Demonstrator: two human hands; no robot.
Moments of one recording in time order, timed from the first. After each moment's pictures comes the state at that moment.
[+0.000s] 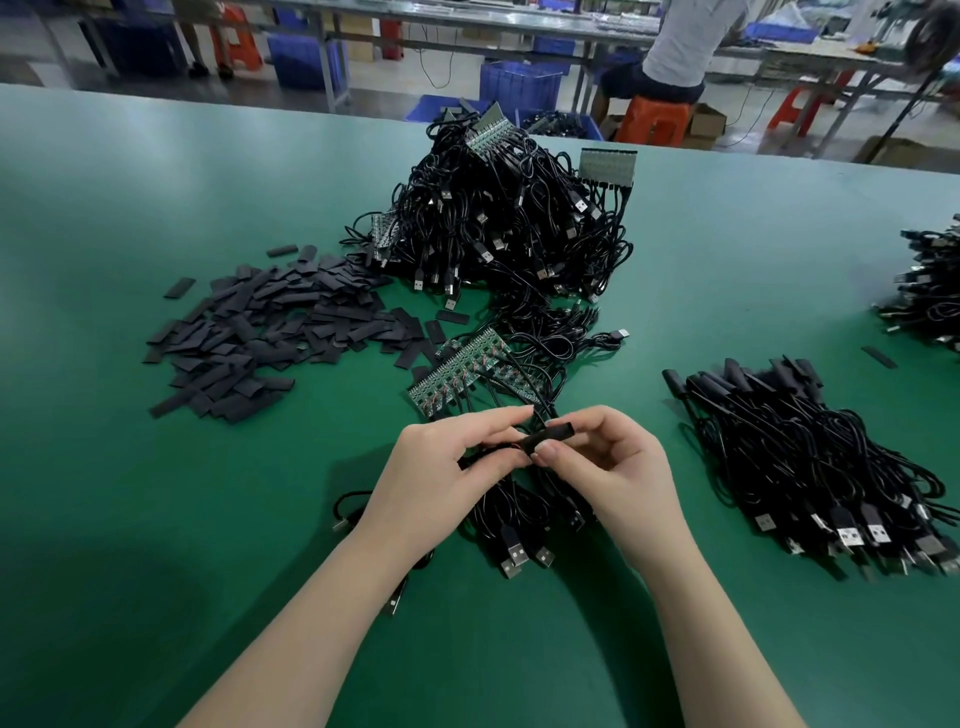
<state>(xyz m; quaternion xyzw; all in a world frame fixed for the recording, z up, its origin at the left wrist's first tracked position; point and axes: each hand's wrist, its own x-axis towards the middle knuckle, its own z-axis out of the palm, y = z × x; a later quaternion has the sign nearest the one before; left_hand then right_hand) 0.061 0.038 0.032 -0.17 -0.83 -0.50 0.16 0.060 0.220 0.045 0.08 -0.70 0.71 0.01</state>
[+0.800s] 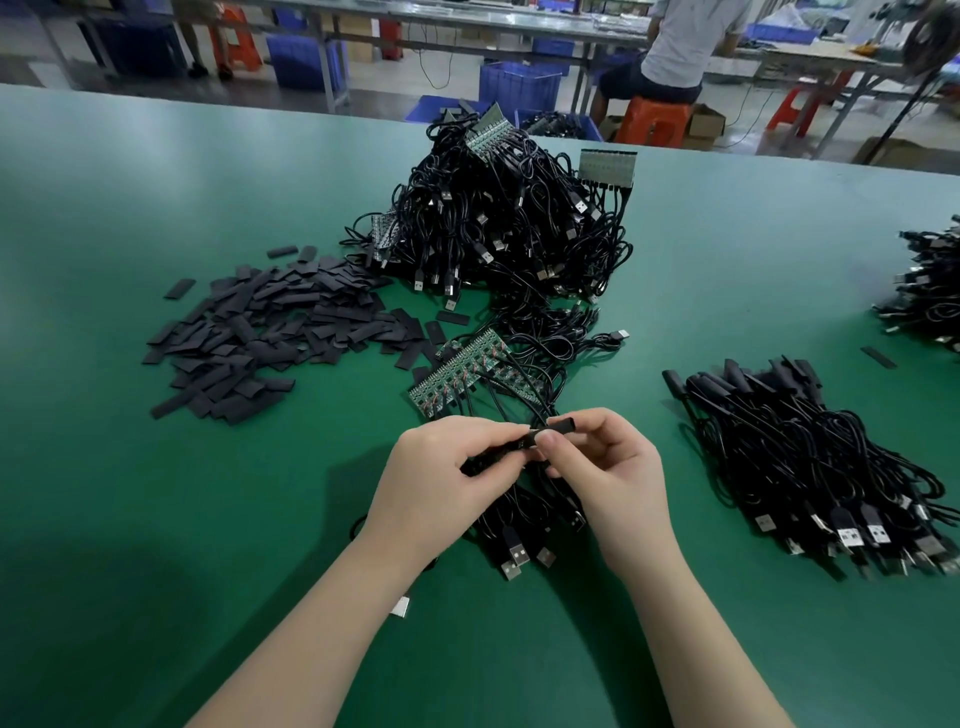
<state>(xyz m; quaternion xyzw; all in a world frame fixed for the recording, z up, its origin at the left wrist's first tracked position) 0.066 0.045 0.034 -0.13 -0.85 -0.47 0.21 0.062 0.208 0.040 0.04 -0.68 0.73 0.04</state>
